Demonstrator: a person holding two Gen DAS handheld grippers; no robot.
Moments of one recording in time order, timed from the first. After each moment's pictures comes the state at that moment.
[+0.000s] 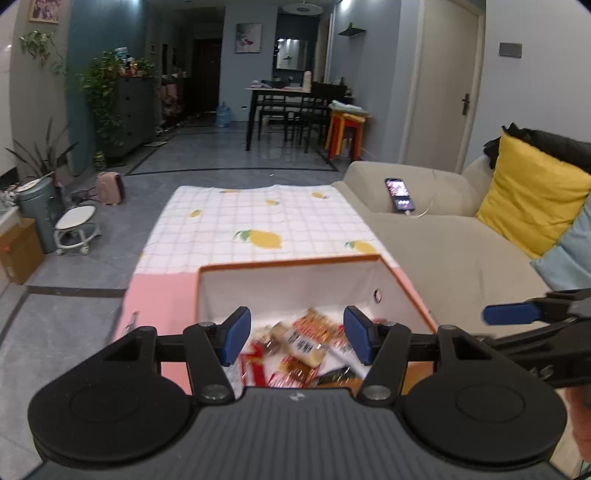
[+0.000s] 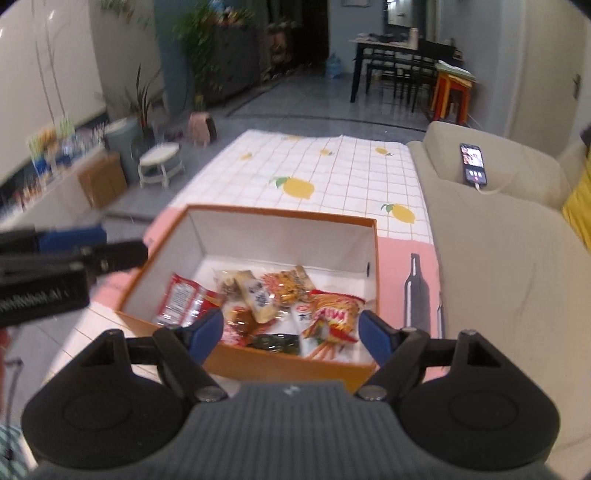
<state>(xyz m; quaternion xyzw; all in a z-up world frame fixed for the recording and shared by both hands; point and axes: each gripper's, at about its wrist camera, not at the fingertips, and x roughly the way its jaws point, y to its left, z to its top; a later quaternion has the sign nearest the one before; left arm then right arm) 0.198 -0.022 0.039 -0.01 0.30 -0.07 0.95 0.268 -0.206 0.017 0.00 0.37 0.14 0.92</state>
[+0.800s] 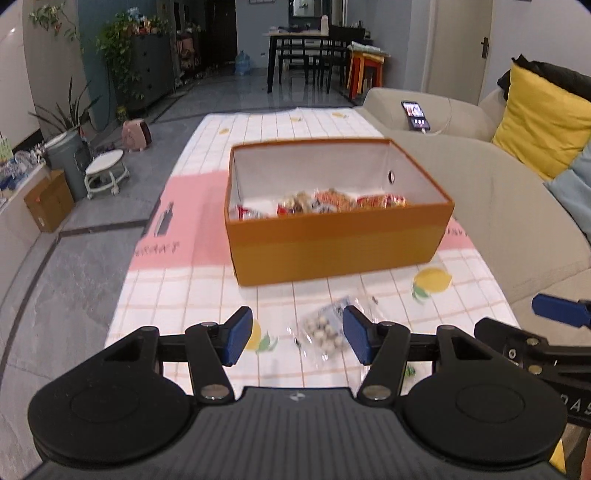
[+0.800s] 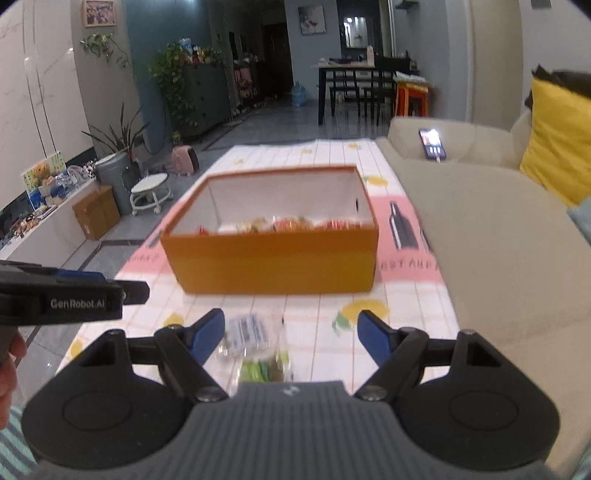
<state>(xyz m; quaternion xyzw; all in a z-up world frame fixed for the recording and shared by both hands) 0.091 -0.013 -0.025 0.01 0.39 -0.04 0.92 0.088 -0.198 -0.047 0.03 0.34 0.09 0.93</state>
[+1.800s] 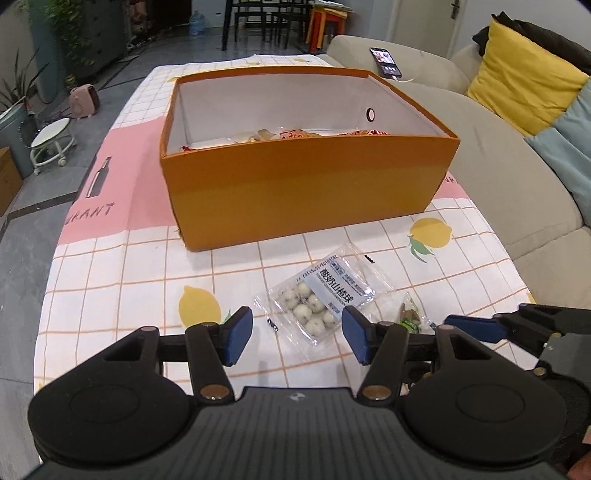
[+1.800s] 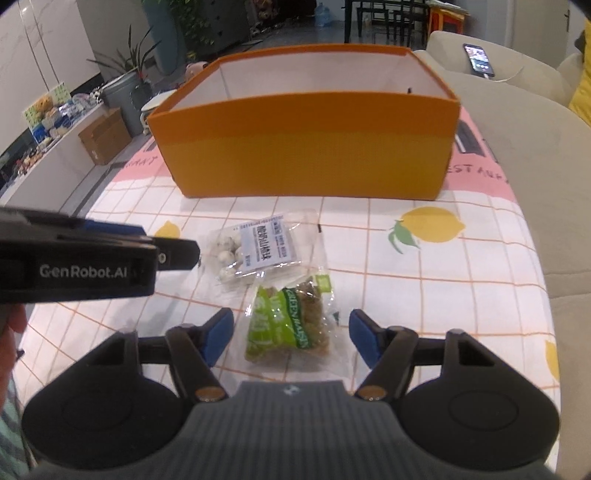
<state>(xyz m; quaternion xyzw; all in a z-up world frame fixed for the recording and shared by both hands) 0.143 -0.011 -0.094 0.01 0.45 -0.12 0.88 0.156 -0.154 -0.142 0.01 0.46 0.13 0.88</state>
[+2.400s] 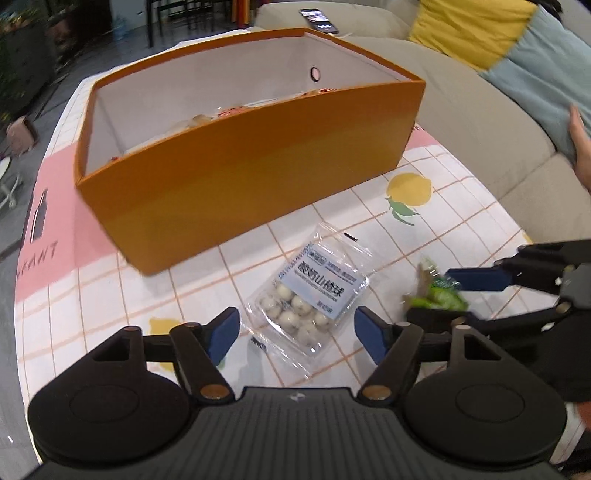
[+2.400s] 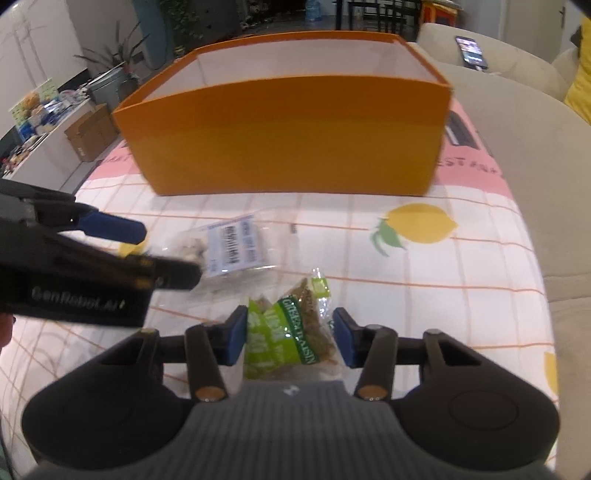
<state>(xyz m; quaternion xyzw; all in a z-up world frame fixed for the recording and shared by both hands) 0.178 -0.028 -0.118 0.11 0.47 -0.21 0.85 0.173 -0.172 -0.153 0.02 0.47 0.10 0.88</state>
